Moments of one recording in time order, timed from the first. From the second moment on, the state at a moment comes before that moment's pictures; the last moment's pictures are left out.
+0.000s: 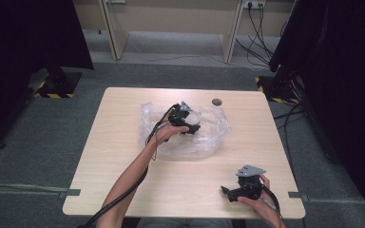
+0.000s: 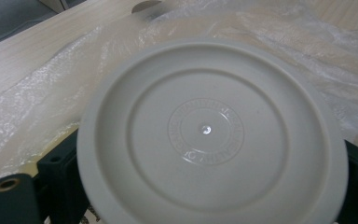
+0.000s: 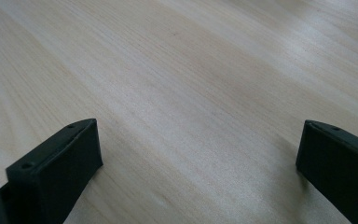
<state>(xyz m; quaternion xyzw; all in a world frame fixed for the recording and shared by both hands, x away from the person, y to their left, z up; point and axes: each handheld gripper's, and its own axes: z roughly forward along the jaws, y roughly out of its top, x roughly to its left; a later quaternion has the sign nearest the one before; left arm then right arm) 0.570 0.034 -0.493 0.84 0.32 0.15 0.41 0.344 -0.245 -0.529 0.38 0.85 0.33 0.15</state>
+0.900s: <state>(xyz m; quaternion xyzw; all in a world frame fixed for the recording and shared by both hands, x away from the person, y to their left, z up) 0.562 0.040 -0.475 0.83 0.32 0.15 0.42 0.344 -0.245 -0.529 0.38 0.85 0.33 0.15</state>
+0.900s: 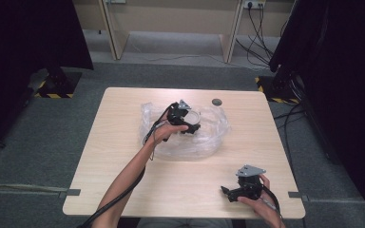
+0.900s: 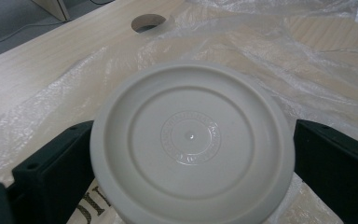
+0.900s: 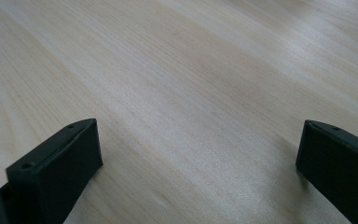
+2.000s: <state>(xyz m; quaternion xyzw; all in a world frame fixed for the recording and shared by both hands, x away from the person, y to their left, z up) 0.538 0.056 -0.443 0.83 0.32 0.14 0.43 0.344 -0.246 -0.529 0.38 0.85 0.33 0.15</state>
